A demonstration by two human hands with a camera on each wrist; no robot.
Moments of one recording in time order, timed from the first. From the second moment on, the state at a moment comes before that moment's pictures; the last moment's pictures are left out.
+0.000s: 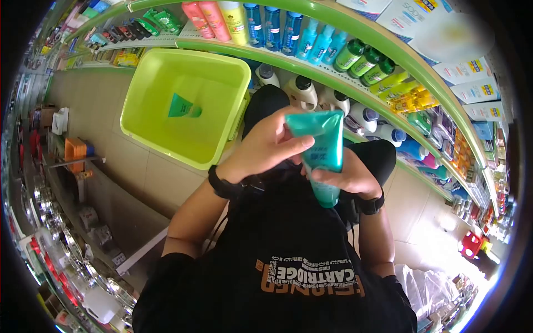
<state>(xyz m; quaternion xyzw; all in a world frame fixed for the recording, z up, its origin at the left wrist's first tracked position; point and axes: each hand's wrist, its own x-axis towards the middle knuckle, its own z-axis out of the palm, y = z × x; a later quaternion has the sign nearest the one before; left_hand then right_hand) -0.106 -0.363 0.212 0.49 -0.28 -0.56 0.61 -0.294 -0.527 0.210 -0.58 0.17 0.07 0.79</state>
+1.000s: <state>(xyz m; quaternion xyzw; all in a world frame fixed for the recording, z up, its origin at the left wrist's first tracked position) 0.239 -0.116 0.031 0.98 -0.12 -0.13 0.12 -0.344 -0.570 0.003 -0.58 0.44 0.03 0.68</state>
